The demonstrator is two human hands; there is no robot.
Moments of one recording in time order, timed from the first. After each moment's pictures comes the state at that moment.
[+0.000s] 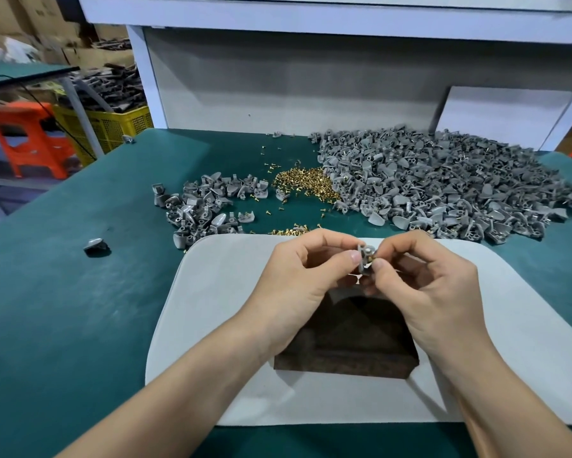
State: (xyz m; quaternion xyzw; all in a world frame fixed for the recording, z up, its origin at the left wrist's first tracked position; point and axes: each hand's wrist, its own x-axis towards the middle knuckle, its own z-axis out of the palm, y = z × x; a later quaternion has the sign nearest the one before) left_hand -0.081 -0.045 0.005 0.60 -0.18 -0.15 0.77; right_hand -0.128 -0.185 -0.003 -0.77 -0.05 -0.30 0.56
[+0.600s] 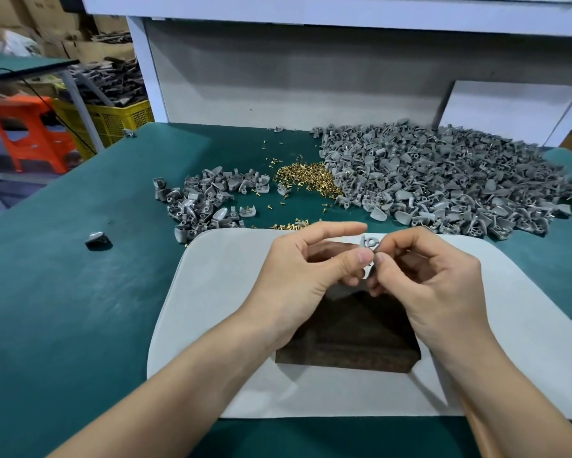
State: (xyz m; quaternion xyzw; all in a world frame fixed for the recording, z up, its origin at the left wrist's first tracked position) left_hand -0.079 -0.044 0.003 0.59 -0.20 -0.16 0.77; right_hand -0.125 -0.187 -0.007 -0.76 -0.06 -0.29 0.57
